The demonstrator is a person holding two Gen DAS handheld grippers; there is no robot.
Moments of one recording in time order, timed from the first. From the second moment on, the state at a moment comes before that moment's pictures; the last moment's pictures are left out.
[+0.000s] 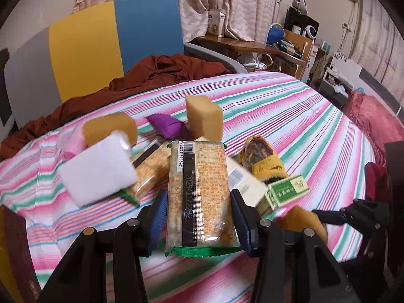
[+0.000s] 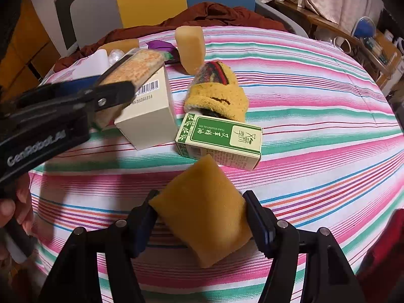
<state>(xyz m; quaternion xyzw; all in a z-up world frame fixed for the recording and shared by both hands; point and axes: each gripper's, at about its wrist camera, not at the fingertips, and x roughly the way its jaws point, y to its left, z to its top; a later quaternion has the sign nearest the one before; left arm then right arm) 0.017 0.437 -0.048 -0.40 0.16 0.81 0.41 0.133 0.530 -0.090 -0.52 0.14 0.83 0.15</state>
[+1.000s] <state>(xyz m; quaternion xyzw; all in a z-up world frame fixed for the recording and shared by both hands) -0.027 0.187 -0.027 -0.42 0.00 0.86 0.29 0.130 0.498 -0.070 -0.46 0.12 0.88 0.06</state>
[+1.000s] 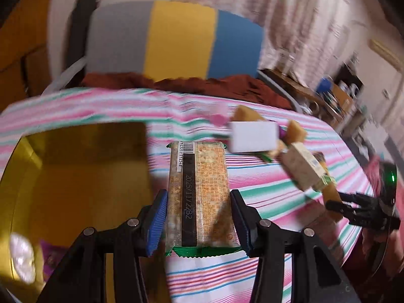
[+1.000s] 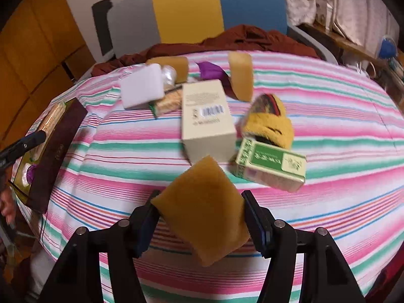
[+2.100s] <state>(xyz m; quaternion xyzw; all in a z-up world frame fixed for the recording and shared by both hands) -0.130 0.006 -0.072 -0.50 0.02 0.86 0.09 0.112 0.325 -0.025 -0.36 0.16 0.91 -0.11</state>
